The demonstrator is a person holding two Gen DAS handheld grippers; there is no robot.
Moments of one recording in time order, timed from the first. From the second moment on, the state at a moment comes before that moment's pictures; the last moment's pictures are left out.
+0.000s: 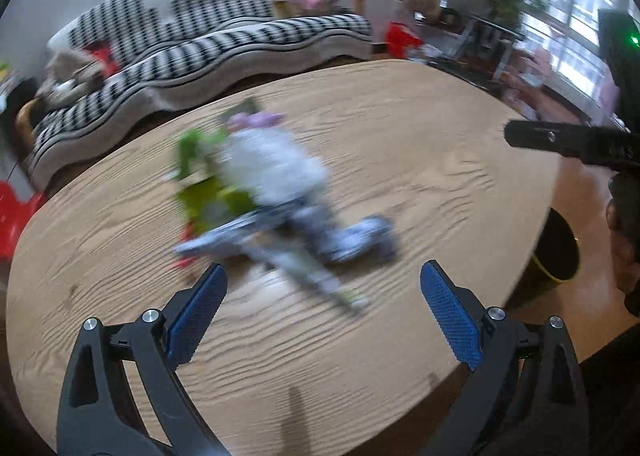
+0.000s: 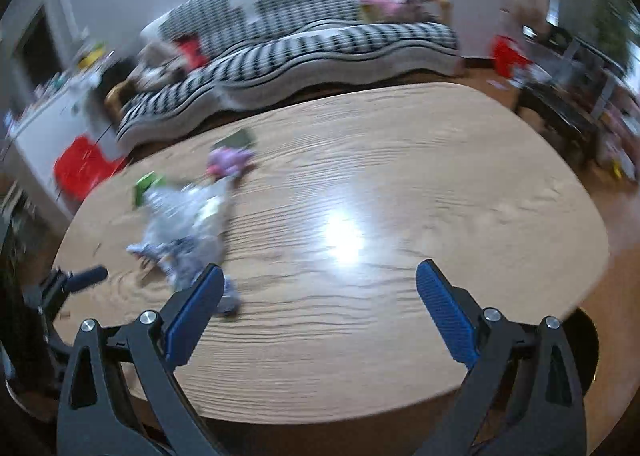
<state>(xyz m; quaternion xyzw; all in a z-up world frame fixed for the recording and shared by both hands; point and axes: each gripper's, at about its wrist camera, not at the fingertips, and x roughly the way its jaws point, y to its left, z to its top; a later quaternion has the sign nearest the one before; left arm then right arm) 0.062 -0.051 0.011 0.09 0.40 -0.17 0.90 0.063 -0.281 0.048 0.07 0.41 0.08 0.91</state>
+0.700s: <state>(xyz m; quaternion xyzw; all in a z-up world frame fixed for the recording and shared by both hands) 0.075 -0.023 -0.041 0.03 0.47 -0.18 0.87 0.102 -0.175 -0.032 -0.07 0.47 0.21 0.85</state>
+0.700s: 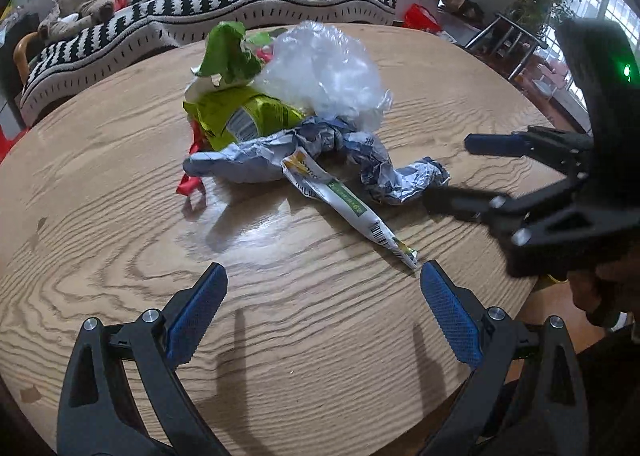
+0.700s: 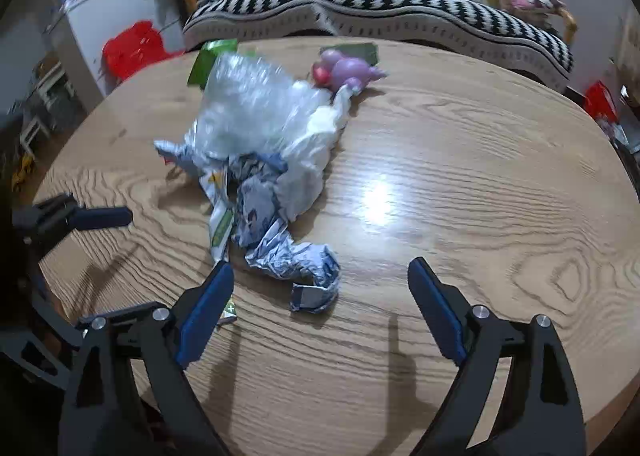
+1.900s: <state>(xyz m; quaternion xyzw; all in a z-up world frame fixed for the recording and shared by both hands) 0.092 -0.068 -0.050 0.05 0.46 -0.12 0.88 0.063 -0.264 0.018 -0.02 0.43 0.18 0.88</state>
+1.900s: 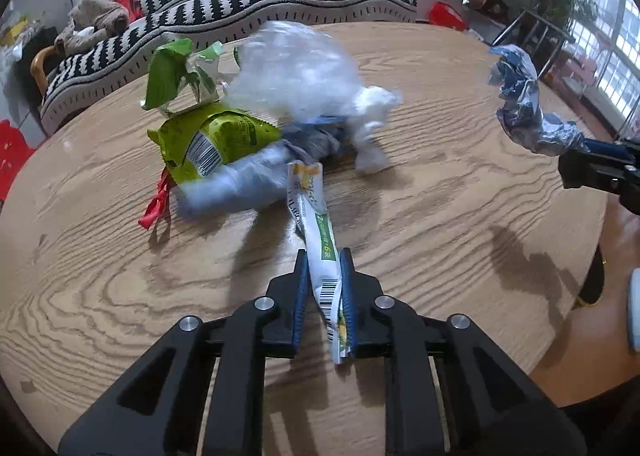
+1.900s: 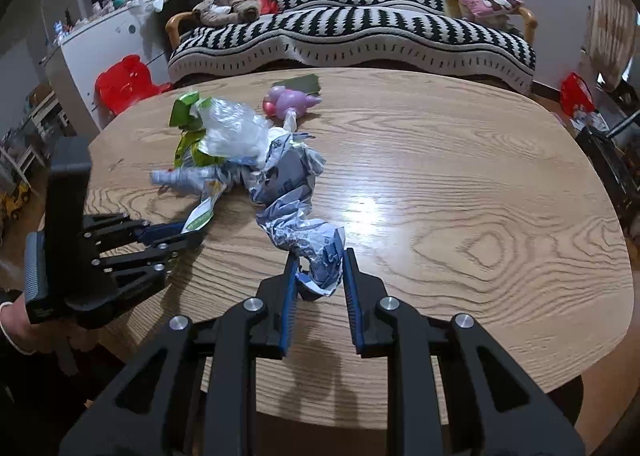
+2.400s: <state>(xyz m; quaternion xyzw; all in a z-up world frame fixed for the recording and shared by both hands) 0.075 -0.058 -0.011 0.04 0.43 -0.13 0.89 0.058 -0.275 0.025 -0.01 0.43 0.17 0.89</state>
